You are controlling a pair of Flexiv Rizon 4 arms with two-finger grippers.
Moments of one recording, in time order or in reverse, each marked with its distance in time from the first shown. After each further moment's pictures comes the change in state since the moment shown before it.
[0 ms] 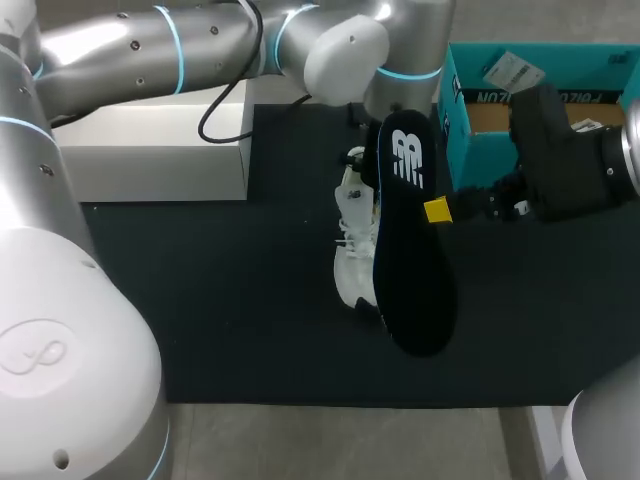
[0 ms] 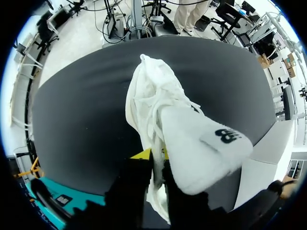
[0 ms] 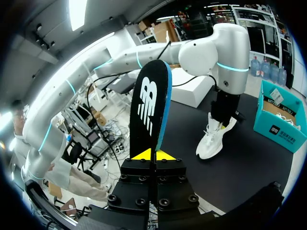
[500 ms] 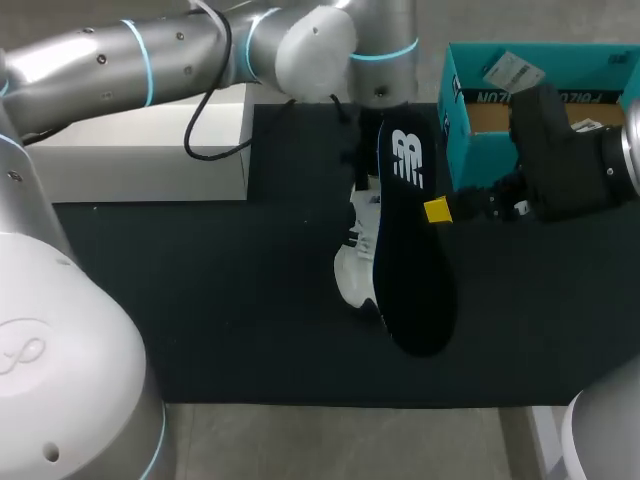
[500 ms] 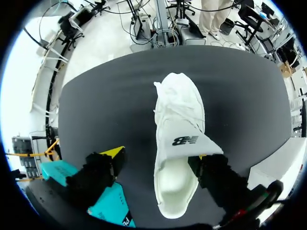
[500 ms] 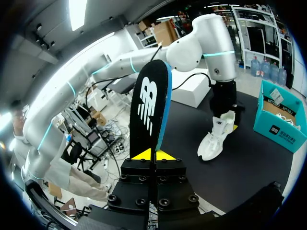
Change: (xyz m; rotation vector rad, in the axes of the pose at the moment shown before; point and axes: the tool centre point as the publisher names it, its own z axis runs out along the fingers) left arm -0.017 -0.007 -0.039 0.004 -0.249 -0.114; right arm 0.000 0.000 0.000 0.000 0.000 0.000
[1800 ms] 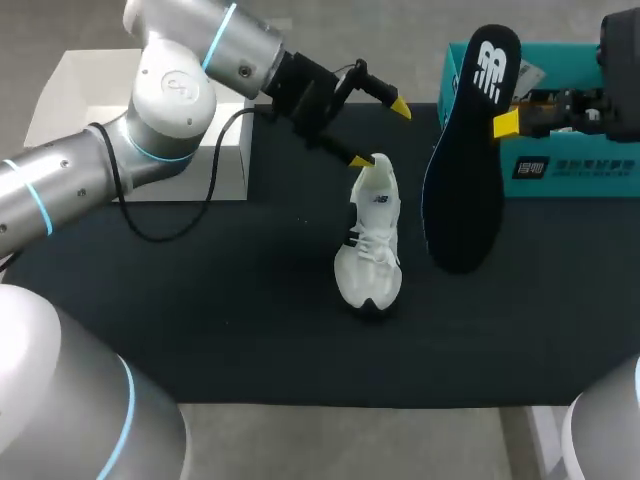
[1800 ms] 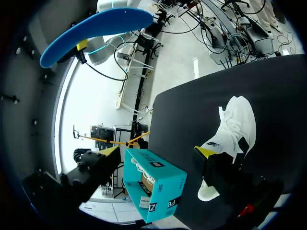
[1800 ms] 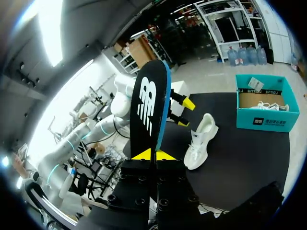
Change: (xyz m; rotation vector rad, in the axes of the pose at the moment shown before) left arm -0.011 -0.026 -0.129 0.043 -0.883 -0.055; right arm -0.076 0.061 -0.059 -0.147 -0.054 0.251
